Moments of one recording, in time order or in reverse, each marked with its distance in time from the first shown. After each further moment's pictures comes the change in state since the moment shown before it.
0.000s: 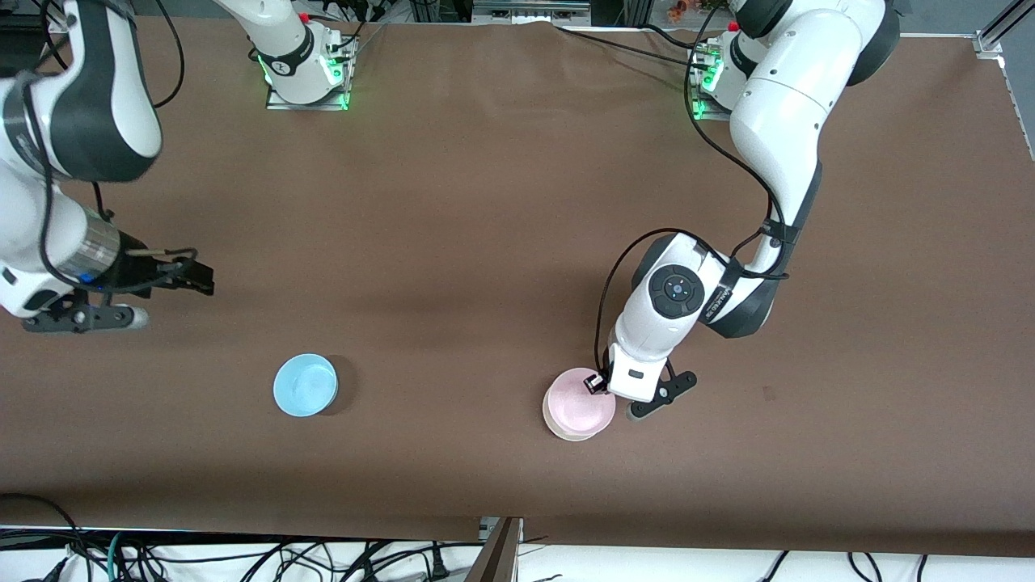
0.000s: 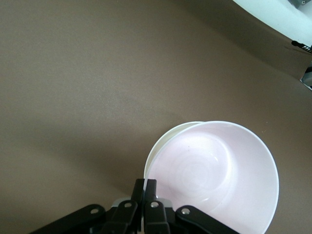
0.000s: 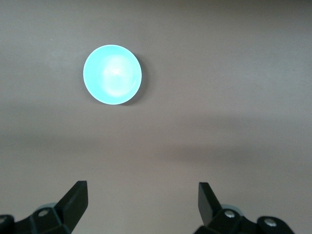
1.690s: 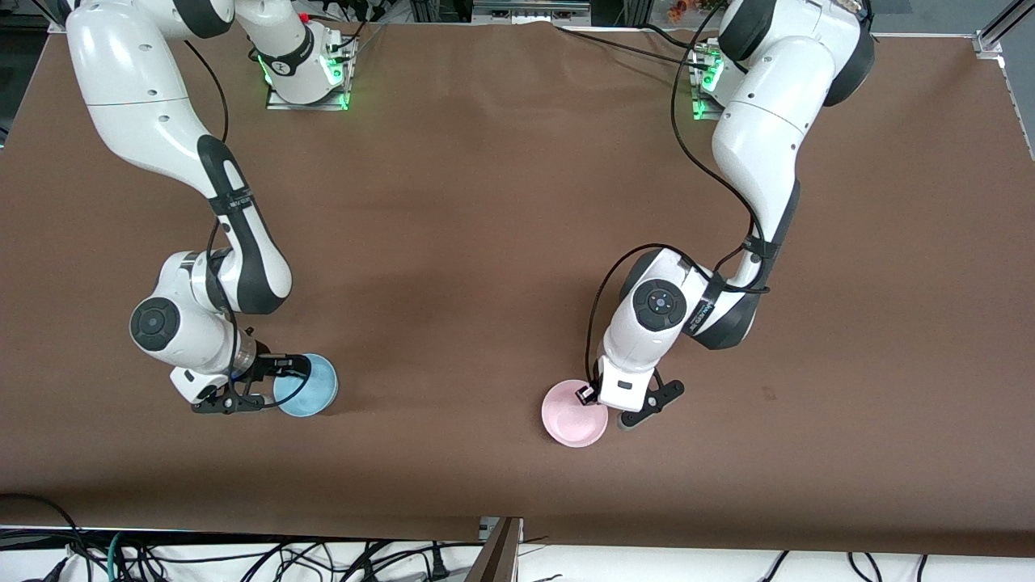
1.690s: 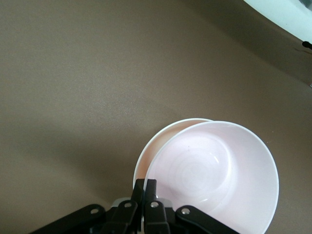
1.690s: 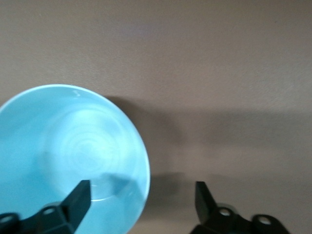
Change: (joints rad) left arm -0.044 0.101 0.037 0.108 0.000 0.010 -0.035; right arm 0.012 0.464 0.019 0.024 0.097 0.535 -0.001
